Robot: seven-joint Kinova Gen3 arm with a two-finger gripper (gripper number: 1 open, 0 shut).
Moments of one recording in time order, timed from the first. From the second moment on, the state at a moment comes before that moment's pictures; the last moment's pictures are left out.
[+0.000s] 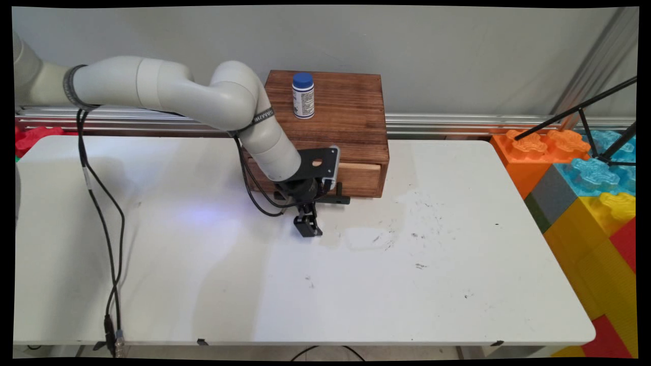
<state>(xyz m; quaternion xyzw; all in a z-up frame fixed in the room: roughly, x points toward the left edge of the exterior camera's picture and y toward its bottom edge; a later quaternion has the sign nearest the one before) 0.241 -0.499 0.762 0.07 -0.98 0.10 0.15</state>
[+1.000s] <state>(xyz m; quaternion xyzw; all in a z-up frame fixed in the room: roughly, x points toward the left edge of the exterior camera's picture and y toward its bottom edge) 0.222 -0.456 0.762 0.07 -0.98 0.08 0.15</state>
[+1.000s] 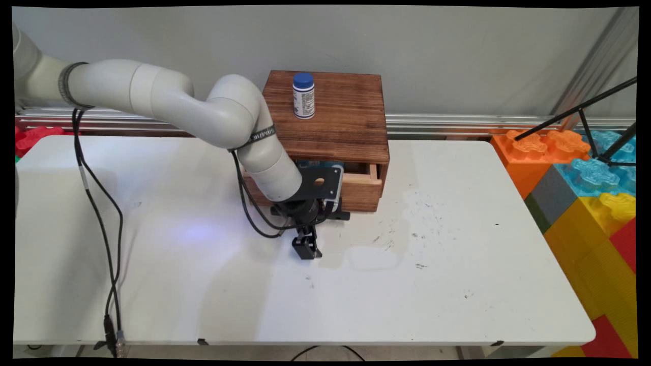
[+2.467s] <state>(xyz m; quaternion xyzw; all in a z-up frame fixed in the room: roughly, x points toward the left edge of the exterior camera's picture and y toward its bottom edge) 0.215 -0.370 0.783 0.09 -0.98 0.08 0.14</state>
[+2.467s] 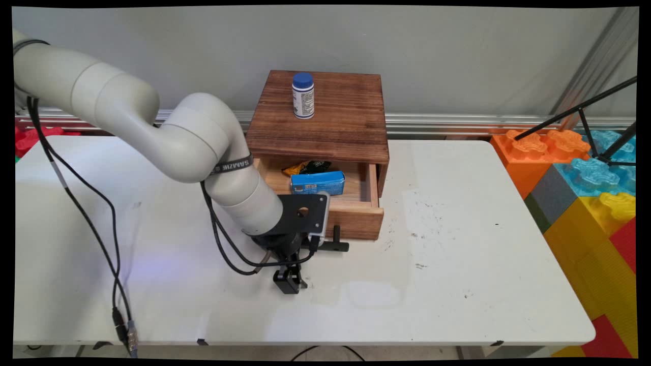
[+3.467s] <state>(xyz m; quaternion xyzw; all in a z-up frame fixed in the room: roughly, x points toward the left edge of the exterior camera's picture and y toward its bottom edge) 0.206 -0.324 0.780 0.09 -0.98 0.08 0.14</state>
